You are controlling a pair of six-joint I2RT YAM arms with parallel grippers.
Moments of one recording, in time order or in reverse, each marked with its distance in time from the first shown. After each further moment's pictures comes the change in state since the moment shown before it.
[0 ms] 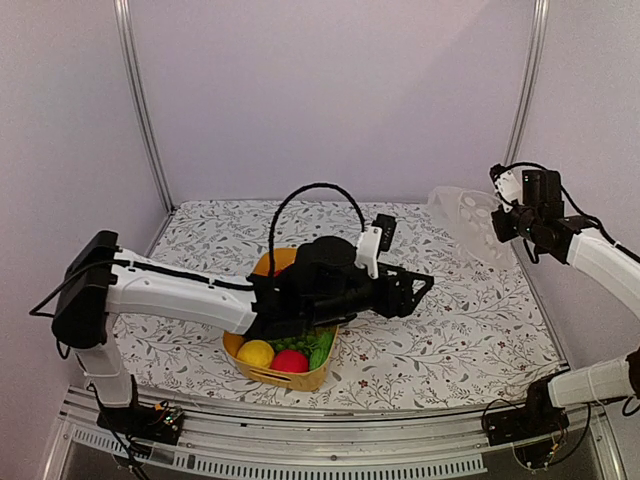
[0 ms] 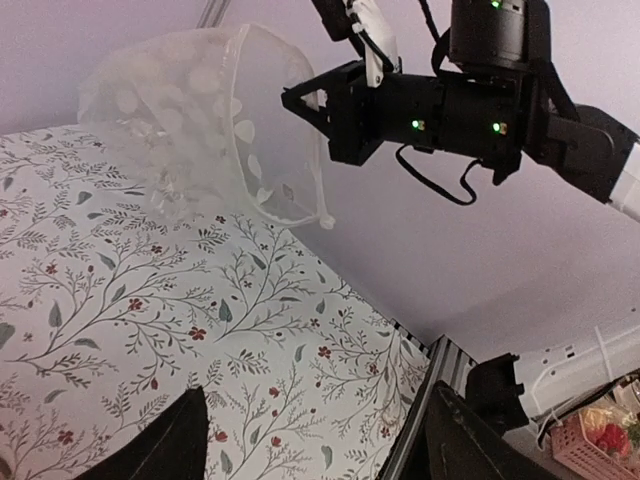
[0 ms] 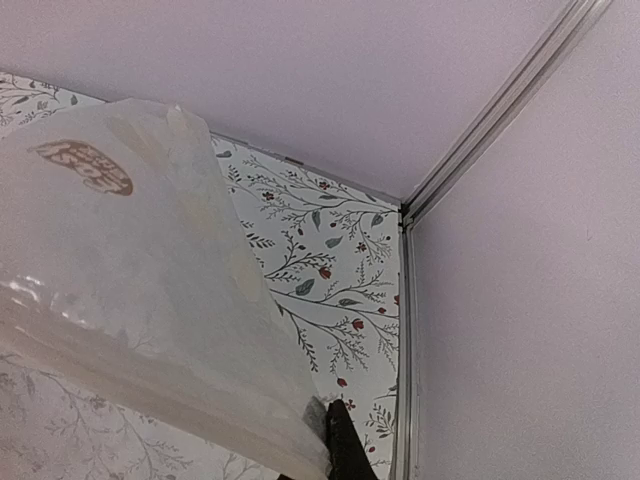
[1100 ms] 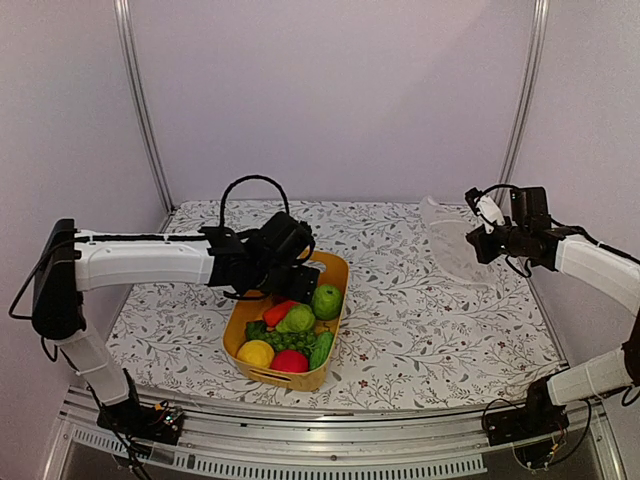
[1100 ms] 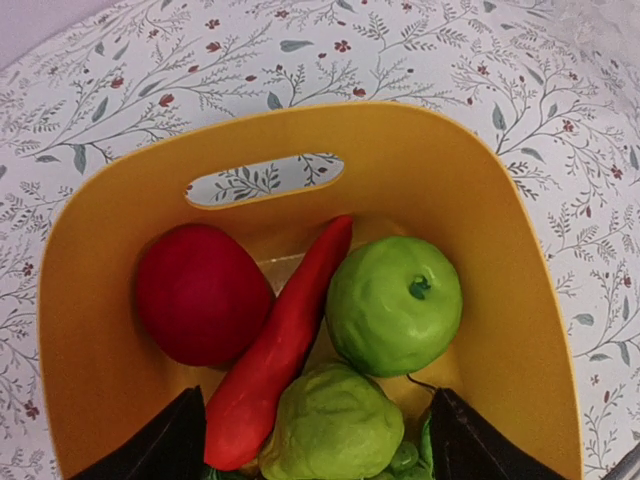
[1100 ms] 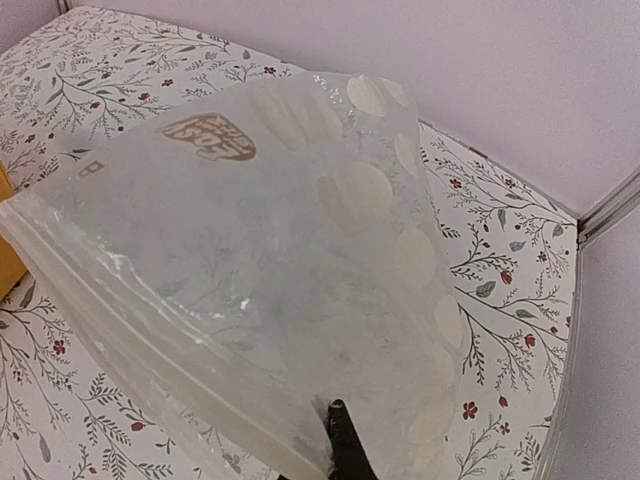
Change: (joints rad) left arm 0.255 -0.262 -0.129 -0.913 -0.226 0.094; right arm -0.031 0.082 -0.062 0.033 -0.423 -0.006
